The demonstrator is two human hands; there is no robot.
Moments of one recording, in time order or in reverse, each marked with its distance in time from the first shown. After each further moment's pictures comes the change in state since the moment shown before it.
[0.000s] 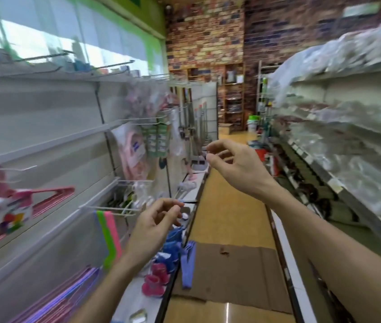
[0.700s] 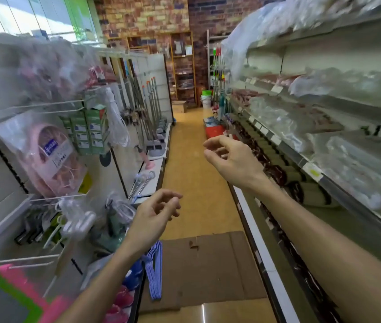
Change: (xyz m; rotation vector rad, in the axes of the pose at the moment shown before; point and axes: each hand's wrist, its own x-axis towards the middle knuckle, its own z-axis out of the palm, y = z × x) left_hand 0.237 -0.142 0.125 -0.019 -0.272 -0.053; right_hand 0.109 0.243 0.007 -0.112 0.116 0.255
